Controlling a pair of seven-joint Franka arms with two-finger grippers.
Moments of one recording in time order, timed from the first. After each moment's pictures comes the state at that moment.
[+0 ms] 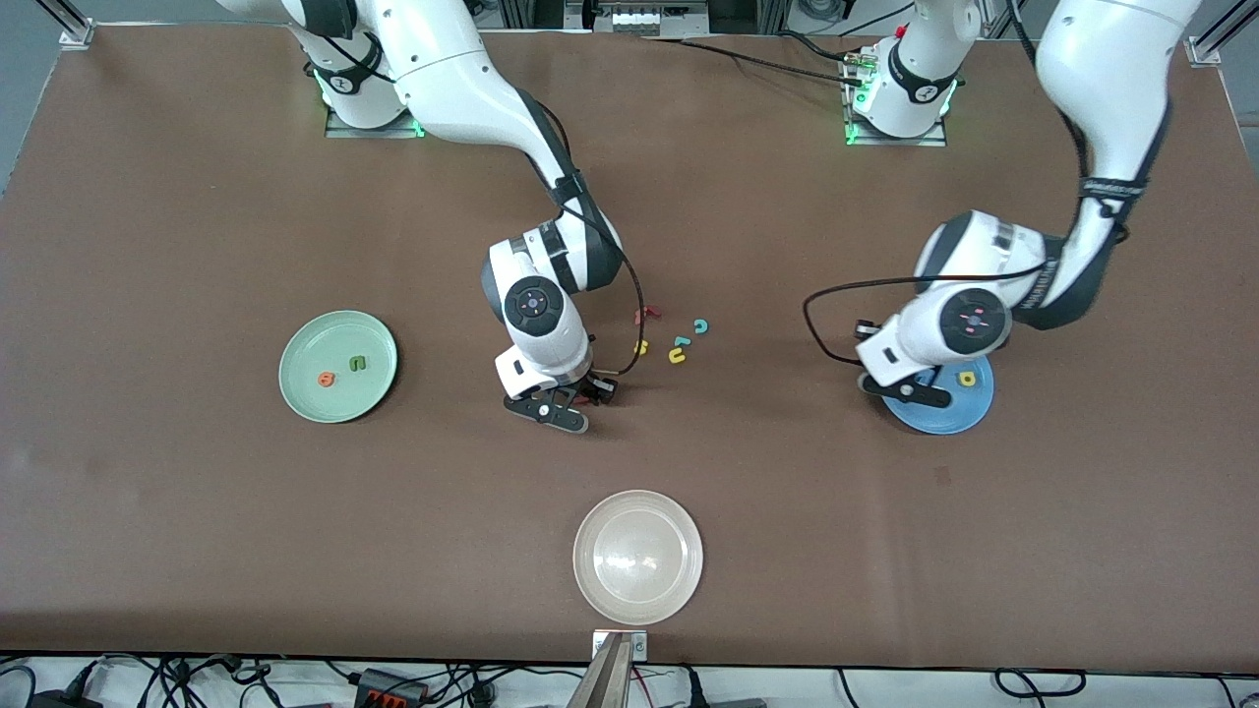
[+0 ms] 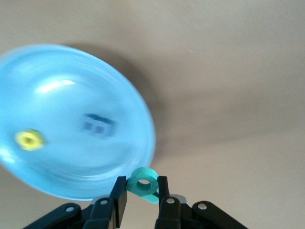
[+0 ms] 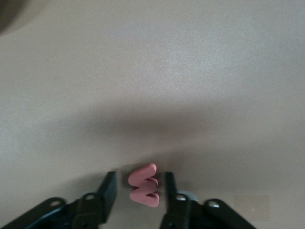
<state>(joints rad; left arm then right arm) 0.23 0.46 -0.44 -1.89 0.26 2.00 -0.09 0.94 0.94 -0.41 -1.37 0.46 2.31 0.71</state>
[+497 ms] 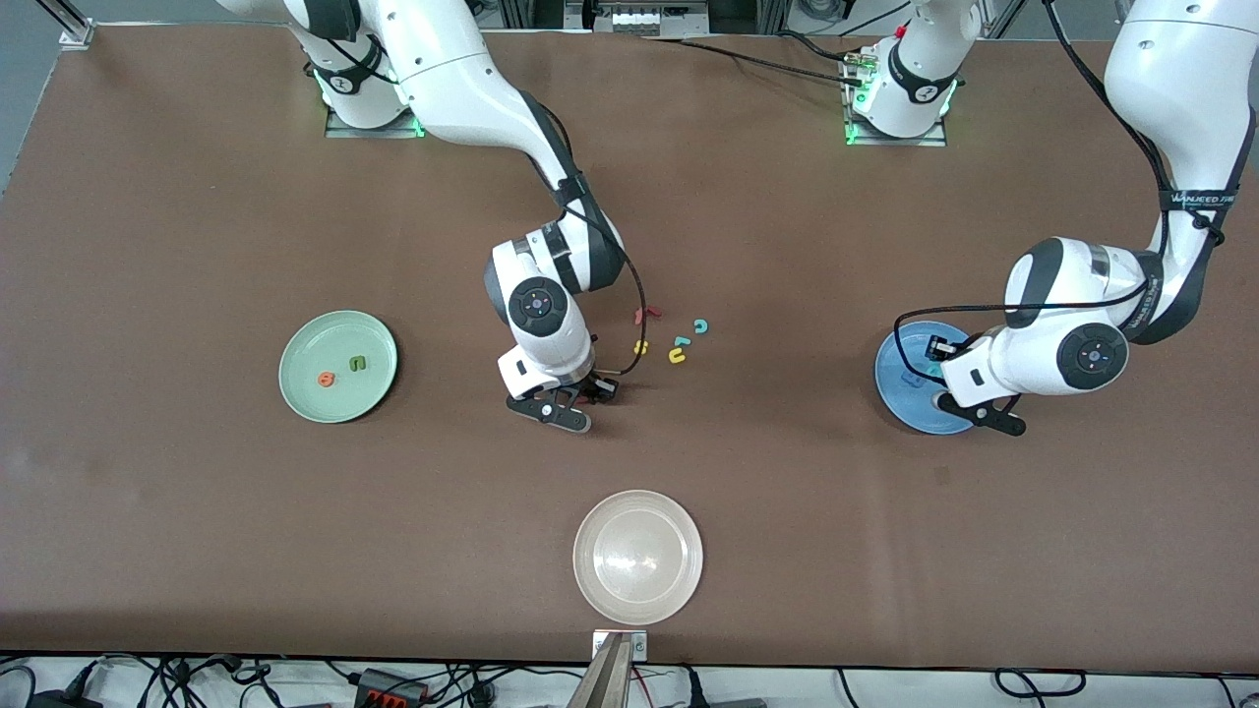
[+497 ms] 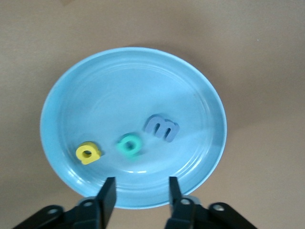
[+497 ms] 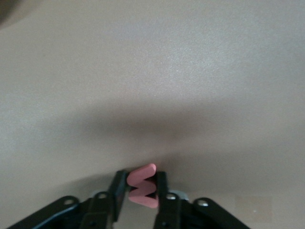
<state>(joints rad) 0.35 0.52 -0.44 -1.85 0.26 2.00 0.12 0.94 0.95 -0.41 -1.36 0.46 2.31 0.70</state>
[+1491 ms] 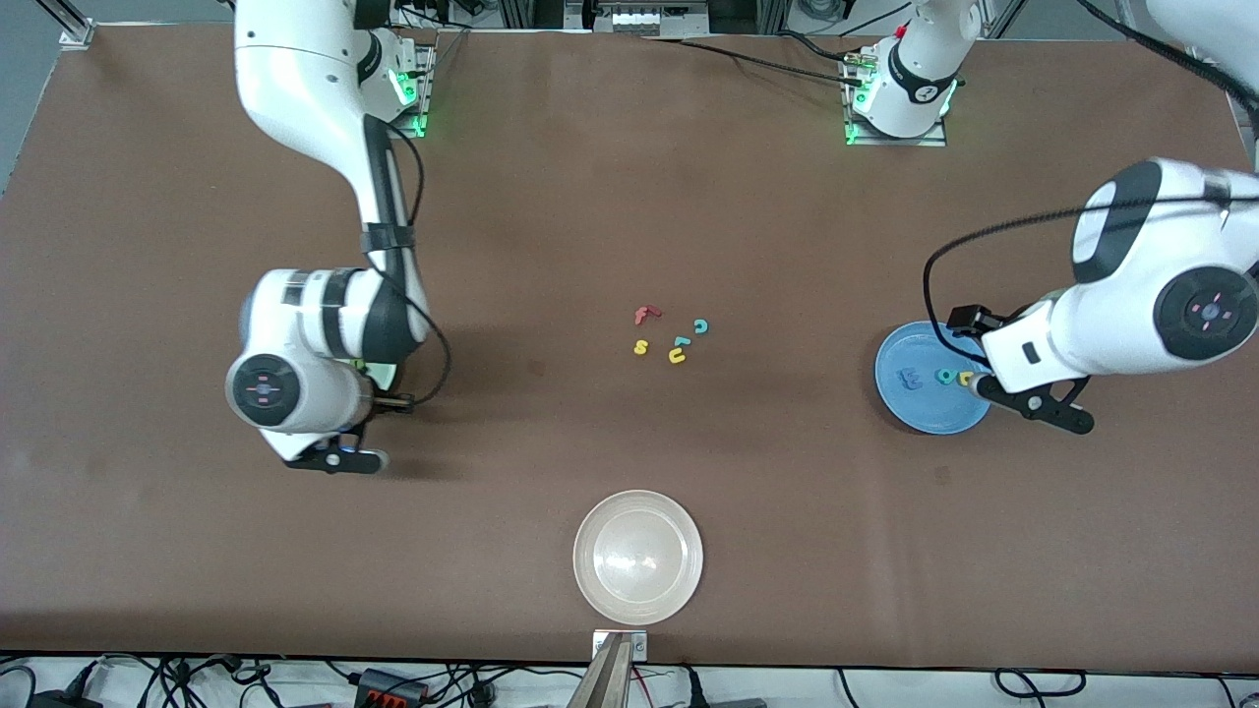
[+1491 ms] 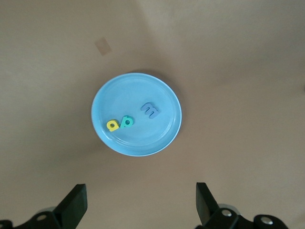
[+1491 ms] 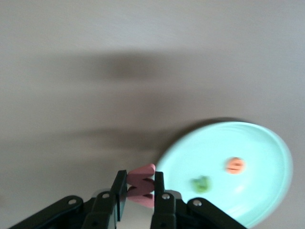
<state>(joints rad) 0.34 0.41 -0.58 -1.46 0.25 1.54 0.12 0.75 0.80 -0.75 -1.47 0.46 1.83 -0.03</state>
